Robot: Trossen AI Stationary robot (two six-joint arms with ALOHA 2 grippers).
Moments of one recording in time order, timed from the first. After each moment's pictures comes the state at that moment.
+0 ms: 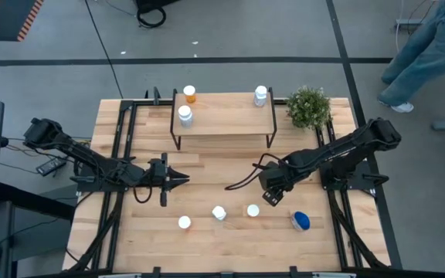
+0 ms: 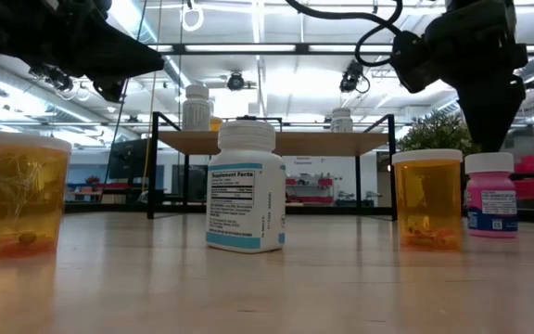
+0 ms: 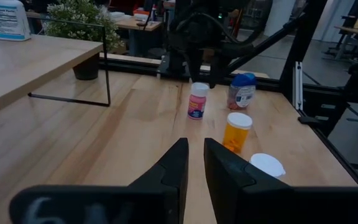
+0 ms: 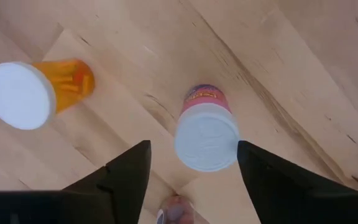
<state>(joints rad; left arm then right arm) -0.41 0.97 0.26 0.56 -0.49 -0.20 0.27 1.49 1.04 -1.00 -0.06 1.06</state>
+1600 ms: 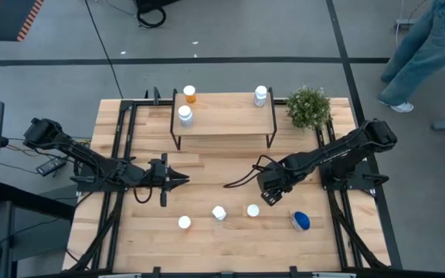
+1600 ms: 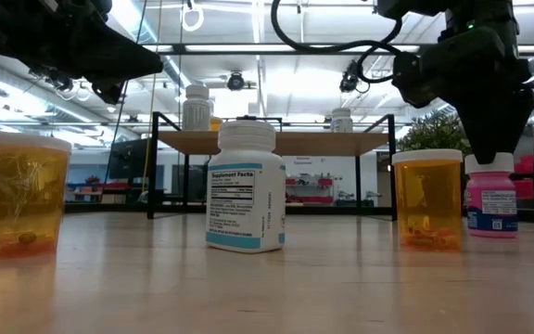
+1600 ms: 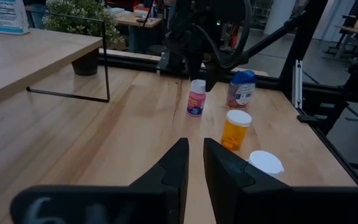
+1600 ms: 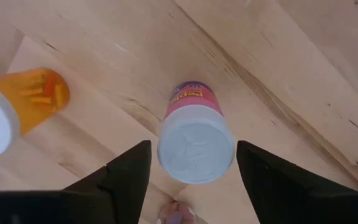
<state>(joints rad) -0.41 0.97 0.25 0.55 -0.48 -0.22 0.27 1.54 1.03 -1.00 -0.05 1.15</state>
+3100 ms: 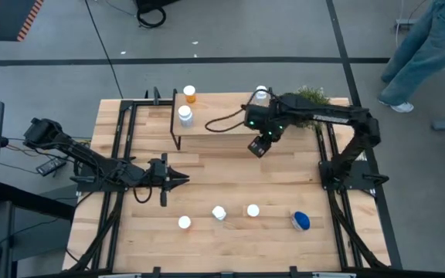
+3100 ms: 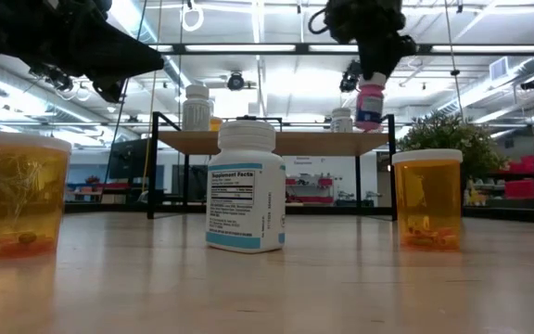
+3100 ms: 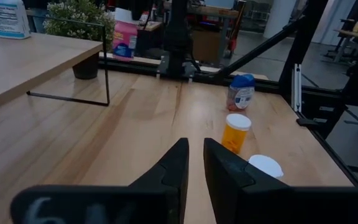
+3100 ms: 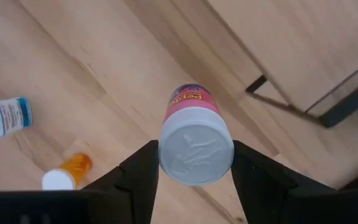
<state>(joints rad) -0.41 0.97 0.25 0.57 -0.48 -0.21 -0.16 1.66 1.73 -1.46 0.03 0.58</state>
